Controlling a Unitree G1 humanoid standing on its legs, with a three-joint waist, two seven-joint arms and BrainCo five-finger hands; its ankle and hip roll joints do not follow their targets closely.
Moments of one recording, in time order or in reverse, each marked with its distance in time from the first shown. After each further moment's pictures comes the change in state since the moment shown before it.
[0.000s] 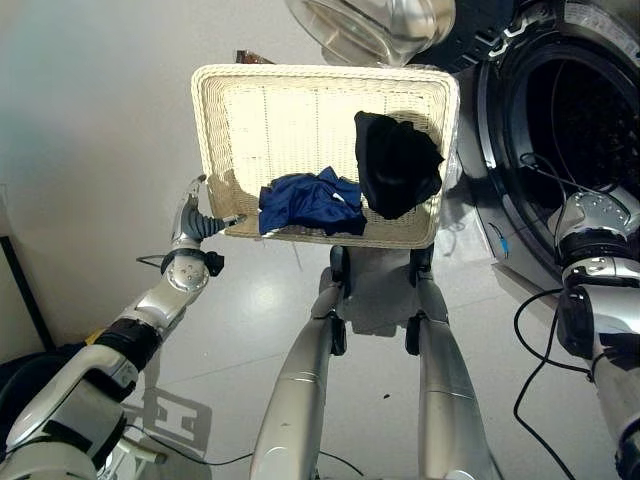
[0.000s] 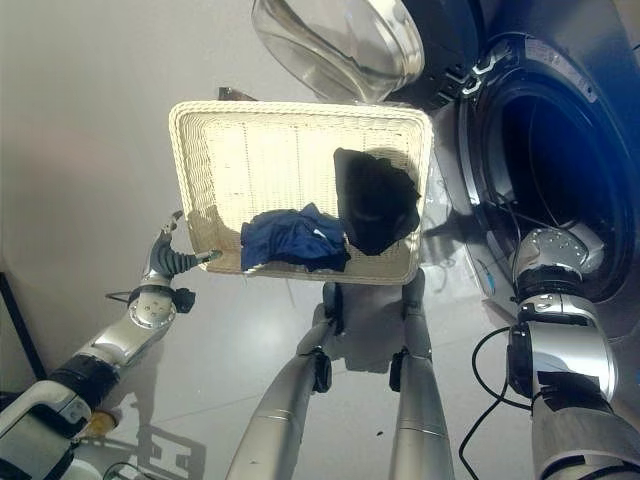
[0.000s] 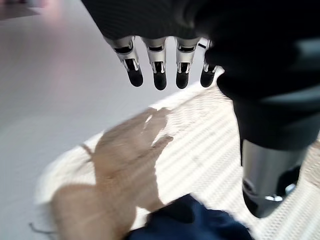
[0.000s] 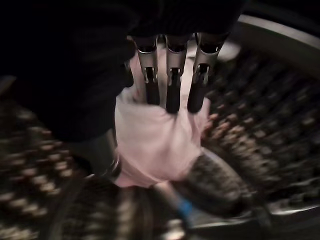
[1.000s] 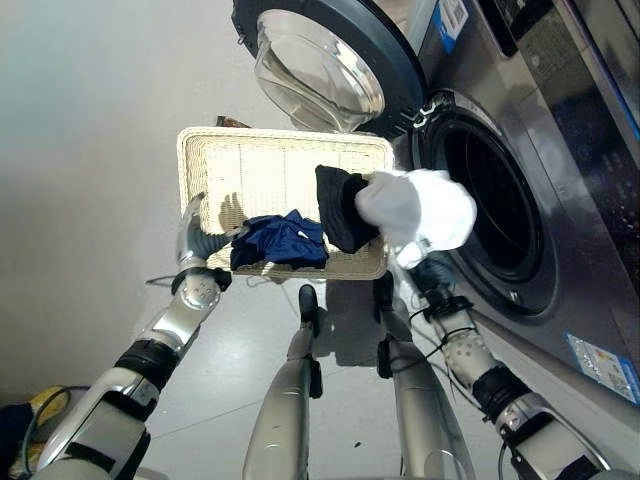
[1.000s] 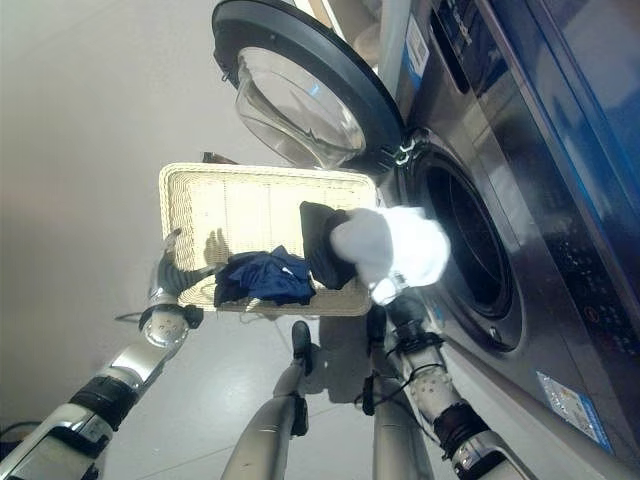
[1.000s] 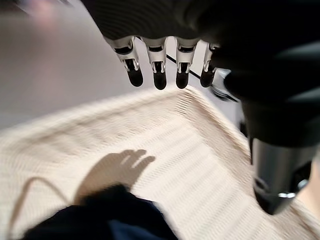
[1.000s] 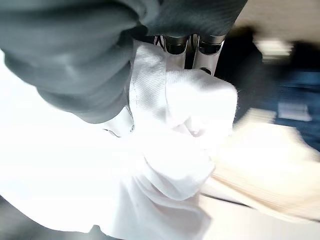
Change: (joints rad) left arm 0.272 -0.187 0.241 0.060 0.108 -0.026 0.061; right arm 0.629 0.376 0.336 -0.508 -0.348 0.105 0.521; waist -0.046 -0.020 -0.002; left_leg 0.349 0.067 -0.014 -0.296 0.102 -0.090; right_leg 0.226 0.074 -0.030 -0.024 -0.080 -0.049
